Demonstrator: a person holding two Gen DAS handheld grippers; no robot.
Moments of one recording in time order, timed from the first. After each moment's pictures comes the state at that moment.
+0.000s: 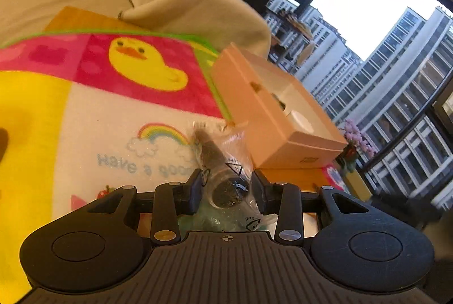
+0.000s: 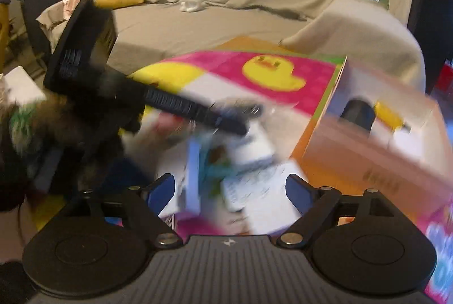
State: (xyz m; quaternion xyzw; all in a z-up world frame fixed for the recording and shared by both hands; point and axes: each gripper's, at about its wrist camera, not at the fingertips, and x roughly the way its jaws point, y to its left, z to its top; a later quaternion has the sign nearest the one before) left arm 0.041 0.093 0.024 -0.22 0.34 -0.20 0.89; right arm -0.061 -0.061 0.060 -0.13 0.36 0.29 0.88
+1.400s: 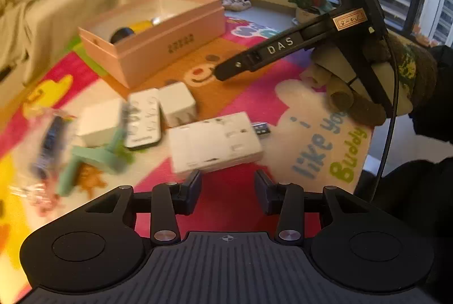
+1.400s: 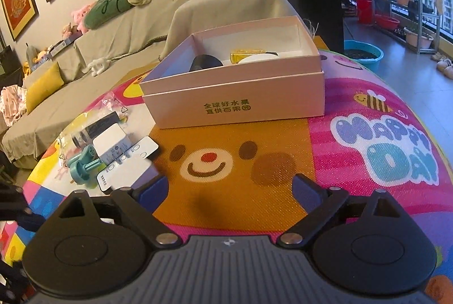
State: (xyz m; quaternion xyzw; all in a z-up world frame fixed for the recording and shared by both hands) left arm -0.063 -0.054 0.034 0.16 0.40 -0.31 0.85; right arm -0.052 -0.207 0.006 0.08 0.34 0.15 0.93
